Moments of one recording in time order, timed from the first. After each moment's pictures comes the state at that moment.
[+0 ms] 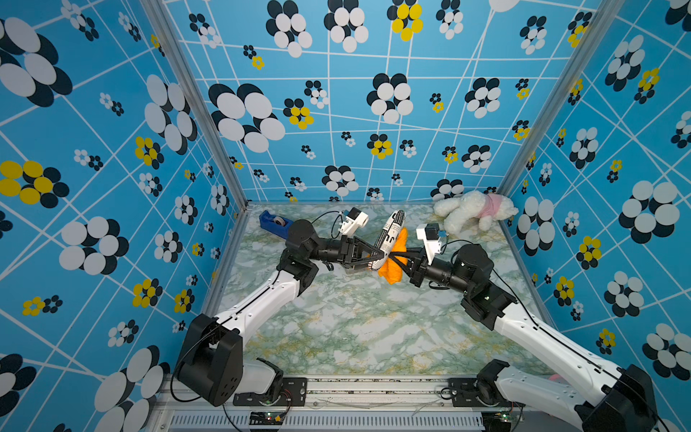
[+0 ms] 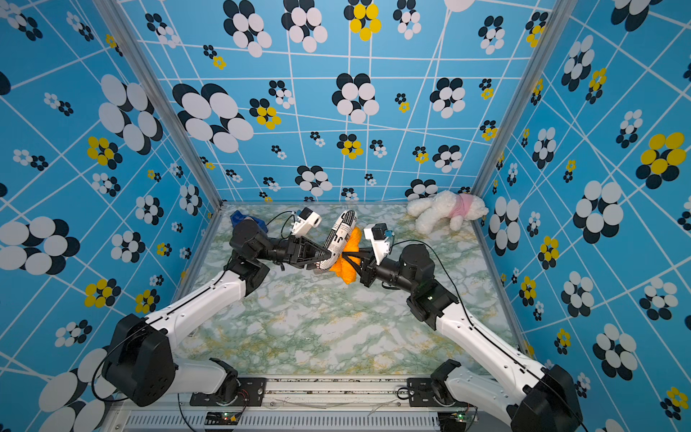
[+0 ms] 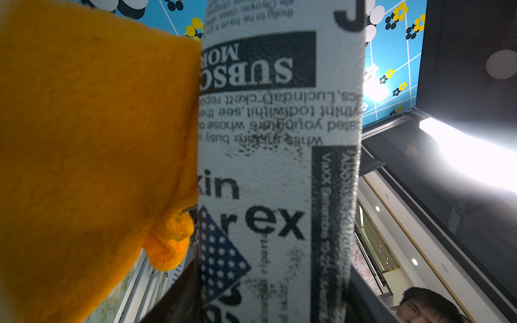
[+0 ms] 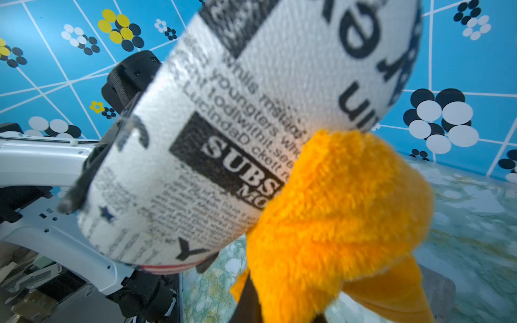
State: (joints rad) left arm -0.47 1.38 0.96 0.70 1.31 -1.40; right arm 0.59 1.05 0.80 0.20 -0.45 0.27
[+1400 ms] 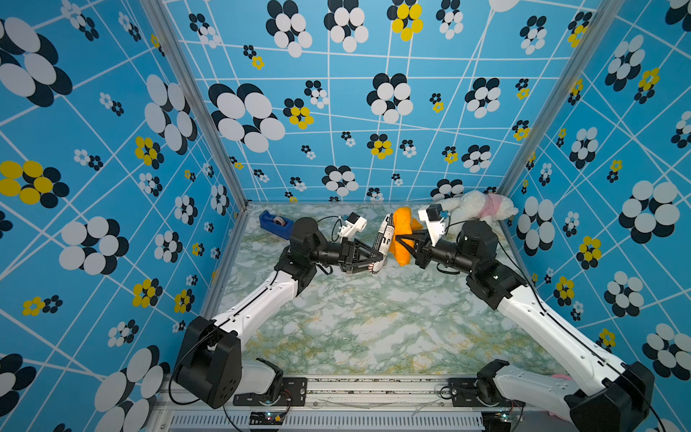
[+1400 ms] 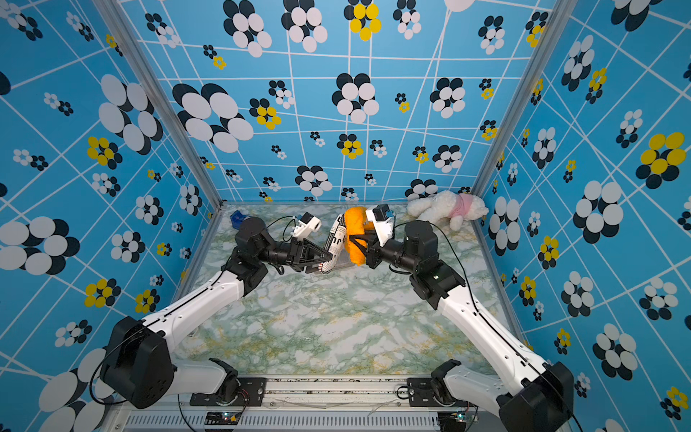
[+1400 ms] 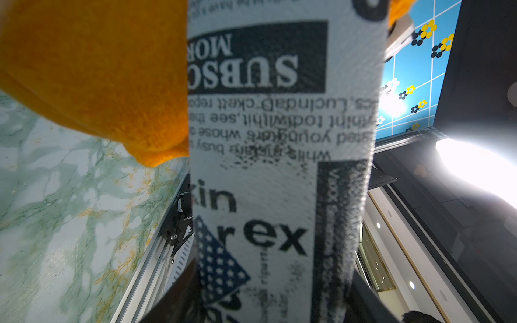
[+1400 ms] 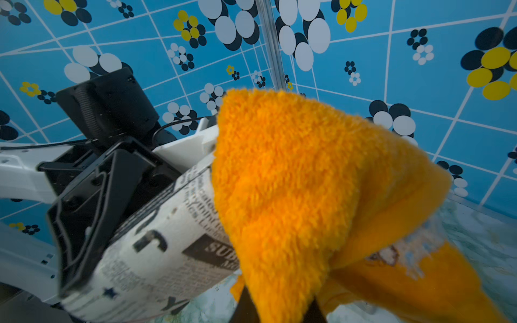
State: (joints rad) left arm -0.46 1.36 0.96 0.46 1.29 -1.27; right arm 0.49 1.17 1.04 -0.03 -0.46 0.13
